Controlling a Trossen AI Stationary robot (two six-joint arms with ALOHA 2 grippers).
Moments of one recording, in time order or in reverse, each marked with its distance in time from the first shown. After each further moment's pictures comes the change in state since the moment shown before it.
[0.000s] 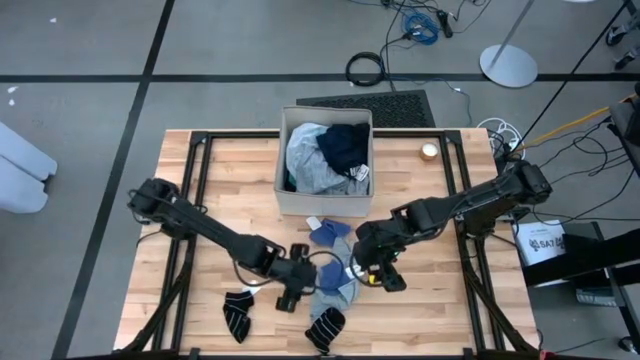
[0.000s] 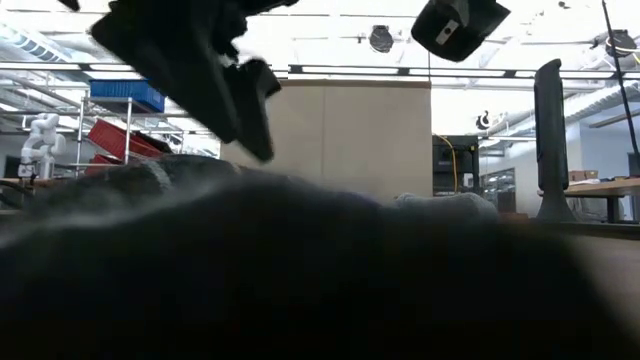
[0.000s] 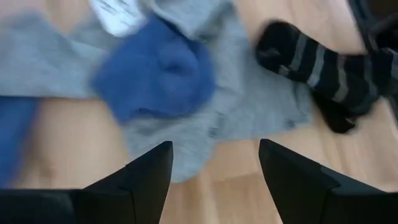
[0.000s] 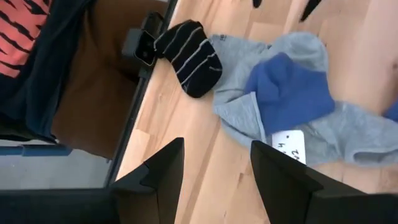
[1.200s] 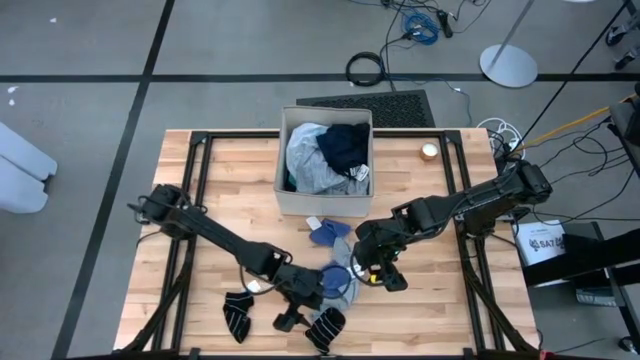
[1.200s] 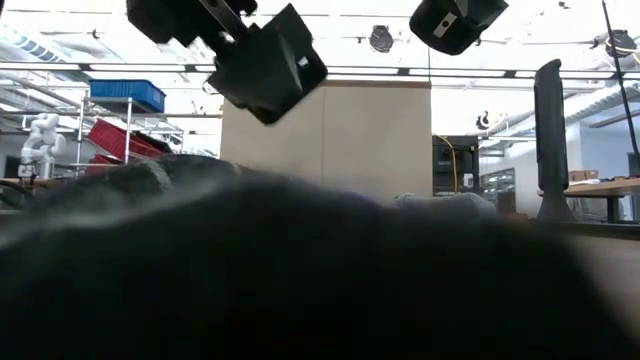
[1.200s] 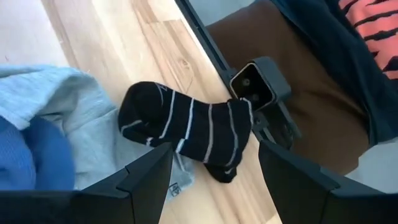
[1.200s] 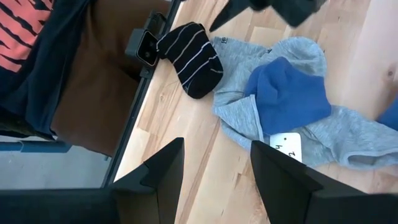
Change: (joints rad) left arm -0.014 0.098 0.029 0.279 0.378 0.031; right arm -0.003 0.000 0.023 -0.027 0.000 -0.031
